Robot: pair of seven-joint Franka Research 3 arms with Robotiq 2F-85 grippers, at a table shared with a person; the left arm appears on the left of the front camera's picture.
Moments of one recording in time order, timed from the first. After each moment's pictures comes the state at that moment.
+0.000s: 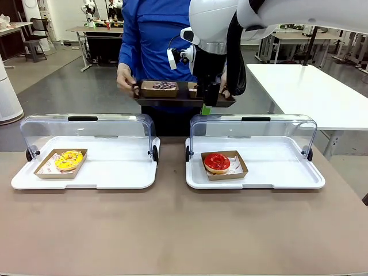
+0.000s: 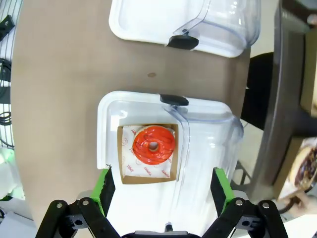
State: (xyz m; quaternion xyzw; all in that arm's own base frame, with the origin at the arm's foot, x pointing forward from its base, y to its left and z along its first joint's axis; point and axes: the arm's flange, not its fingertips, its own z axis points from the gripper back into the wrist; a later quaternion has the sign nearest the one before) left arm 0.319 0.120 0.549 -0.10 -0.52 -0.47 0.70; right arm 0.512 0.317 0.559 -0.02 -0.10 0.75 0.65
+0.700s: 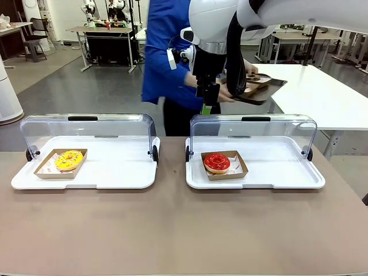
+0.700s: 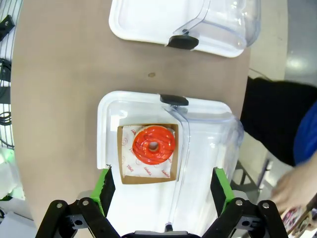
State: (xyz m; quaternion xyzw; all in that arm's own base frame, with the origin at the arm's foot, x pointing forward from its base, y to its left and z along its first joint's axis) left arm 0.319 0.120 0.549 -0.10 -0.52 -0.47 0.70; right arm 0.512 0.317 0.559 -0.02 -0.10 0.75 0.65
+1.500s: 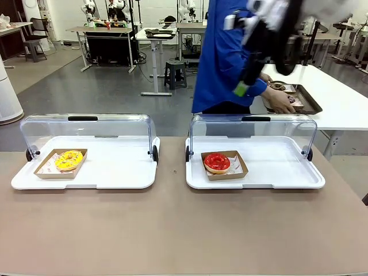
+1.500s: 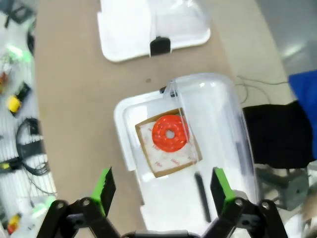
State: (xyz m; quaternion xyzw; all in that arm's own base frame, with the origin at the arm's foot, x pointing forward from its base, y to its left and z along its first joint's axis) left arm 0.319 0.120 0.550 -0.10 -0.52 -0.47 0.70; right arm 0.498 0.151 0.605 0.13 -0.19 0.59 0.77
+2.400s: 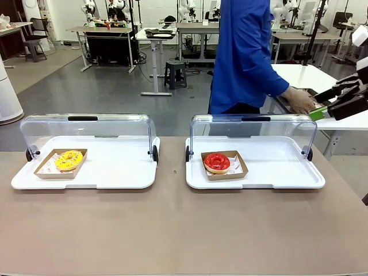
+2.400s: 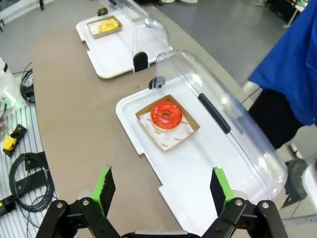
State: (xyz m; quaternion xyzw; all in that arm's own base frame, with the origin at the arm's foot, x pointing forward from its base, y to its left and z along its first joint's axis) left arm 0.319 0.119 0.550 -0.10 -0.52 -0.48 0.70; right arm 0.344 -0.023 0.556 0.17 -0.39 0.47 0.77
